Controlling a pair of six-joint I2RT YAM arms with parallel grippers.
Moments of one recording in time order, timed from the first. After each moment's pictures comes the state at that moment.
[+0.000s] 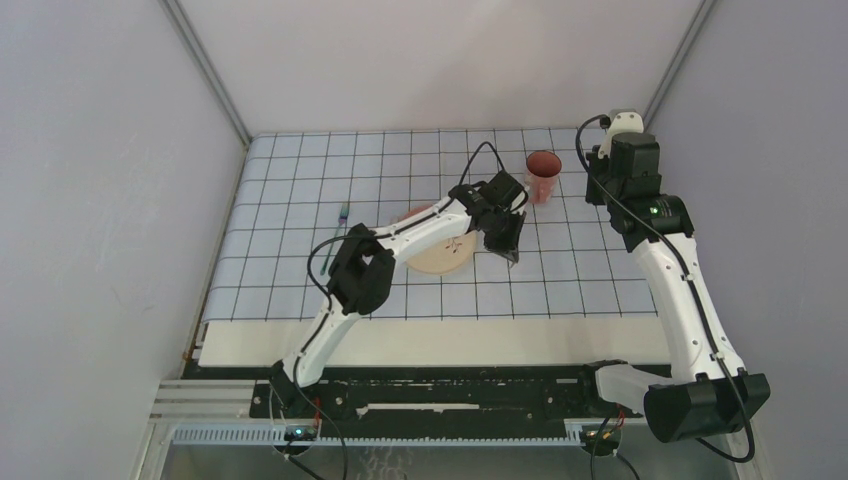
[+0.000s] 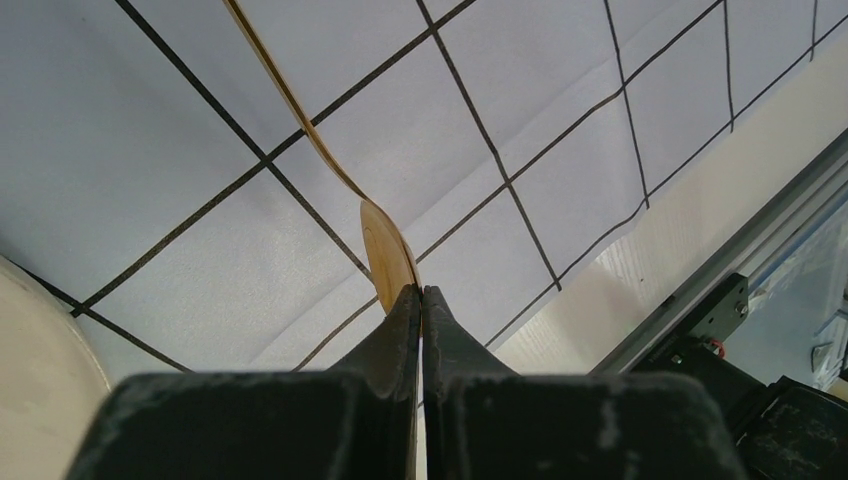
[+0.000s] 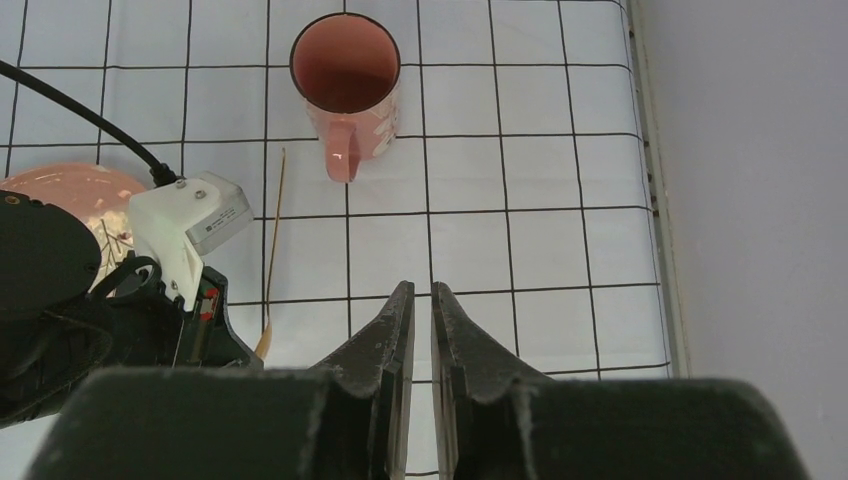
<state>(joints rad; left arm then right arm) -0.89 2.39 2.15 -0.74 0.28 -0.52 0.12 1.17 1.33 -0.70 0.19 0.01</state>
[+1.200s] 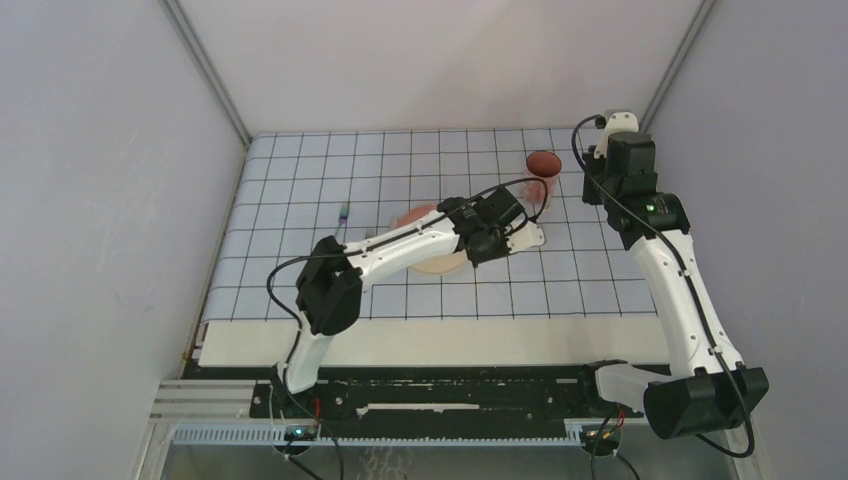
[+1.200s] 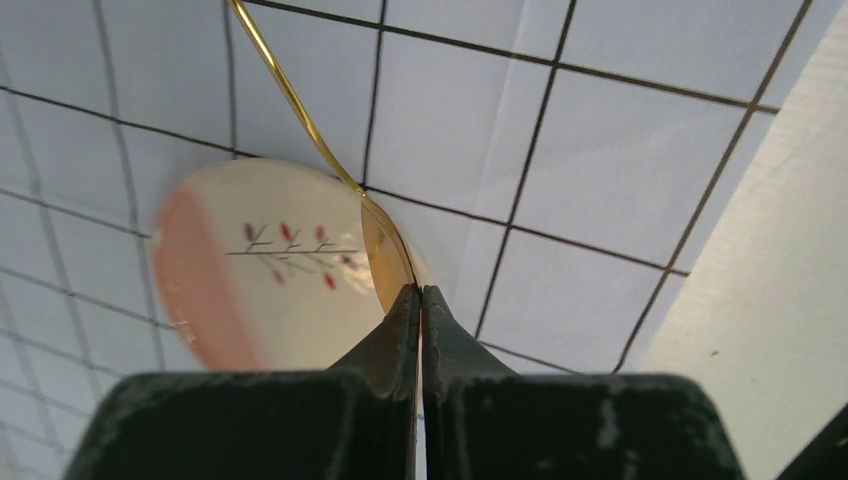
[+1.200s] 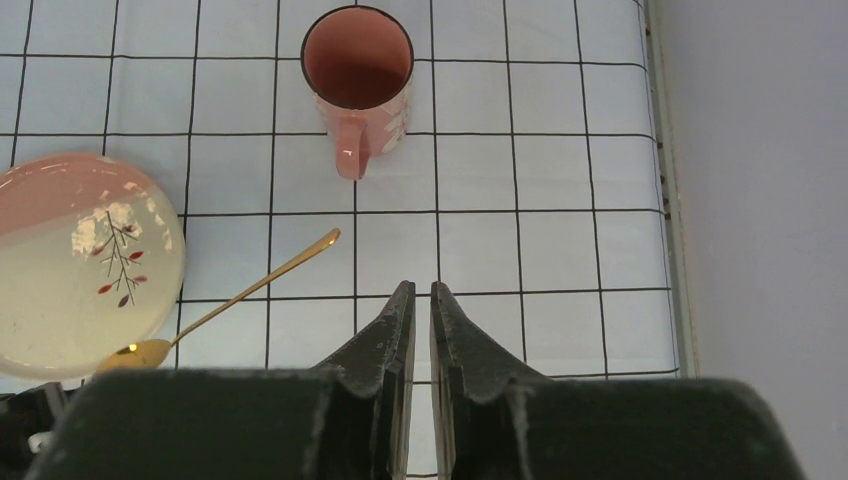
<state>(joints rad) -0.98 2.12 1.89 -0.85 -0.03 0.42 0.13 1.19 1.32 -0.69 0.17 0.01</state>
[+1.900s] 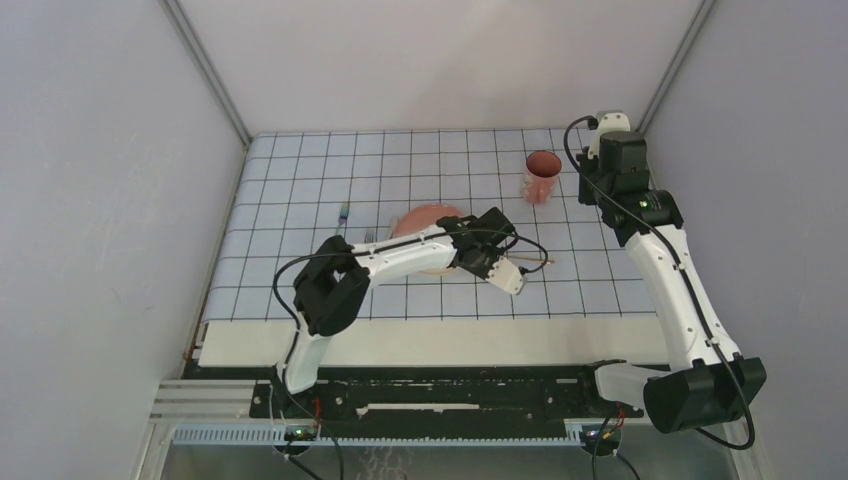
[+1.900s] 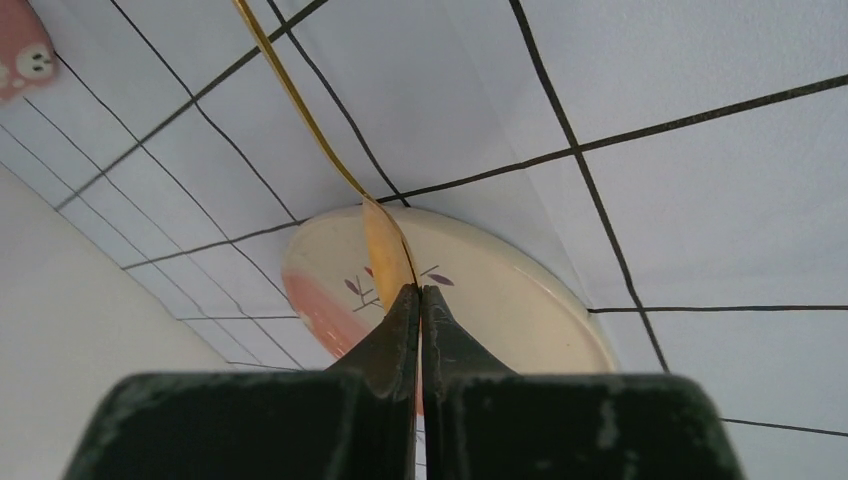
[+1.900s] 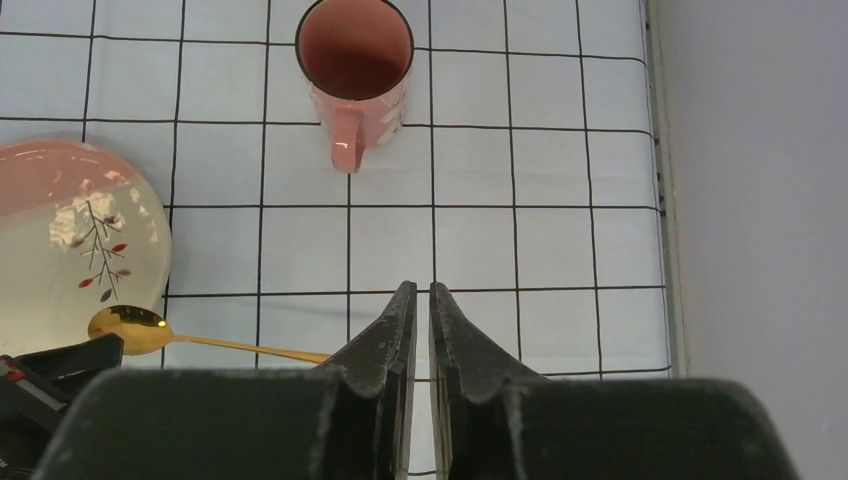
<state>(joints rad) -0.99 2.08 1.67 -0.69 -0.10 1.15 0.15 1.22 1.32 -0.69 0.20 -0.01</state>
